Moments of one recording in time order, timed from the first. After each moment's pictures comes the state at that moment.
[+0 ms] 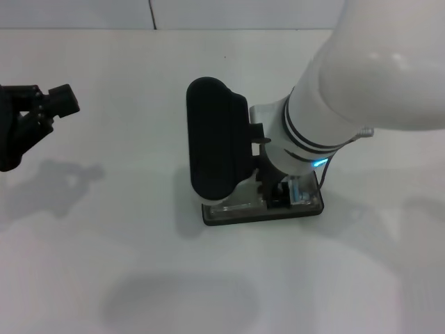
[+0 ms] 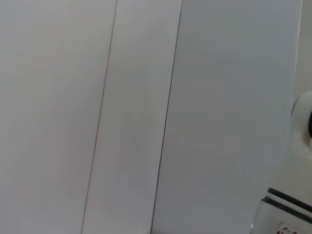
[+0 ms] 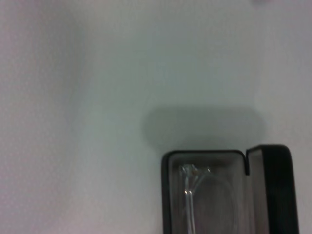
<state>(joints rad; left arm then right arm) -0.33 -1.87 0.84 0.59 1.43 1.87 -1.26 1.01 2.03 -2.18 -1.35 -2.56 -1.37 2.64</state>
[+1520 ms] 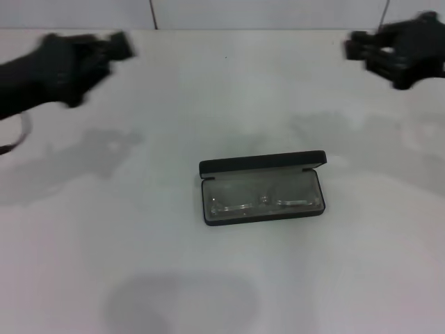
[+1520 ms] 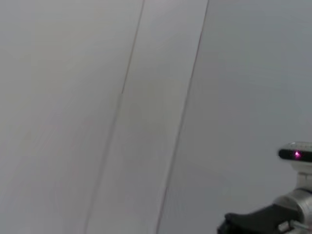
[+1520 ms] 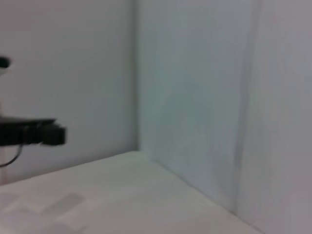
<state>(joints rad) -0.48 -1.96 0.77 0.58 1.49 1.75 -1.37 0.29 2.02 -1.22 -1.49 -1.74 -1.25 1.91</state>
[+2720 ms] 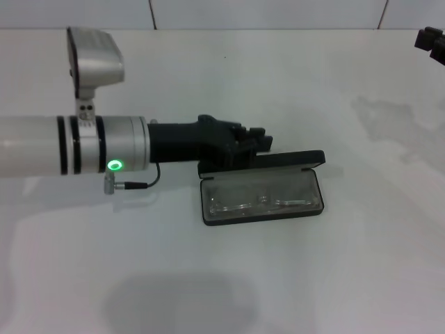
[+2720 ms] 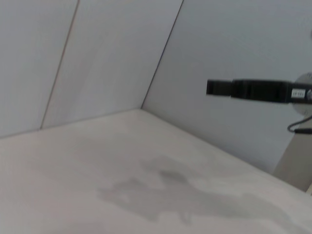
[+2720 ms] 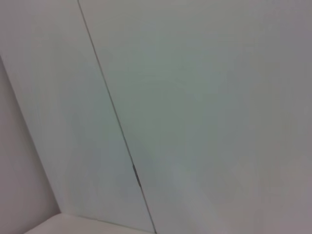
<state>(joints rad) -0.77 -2.09 0.83 0.31 1.87 1.35 -1.39 0.31 2.02 -0.97 -1.03 -1.52 -1.21 1.71</state>
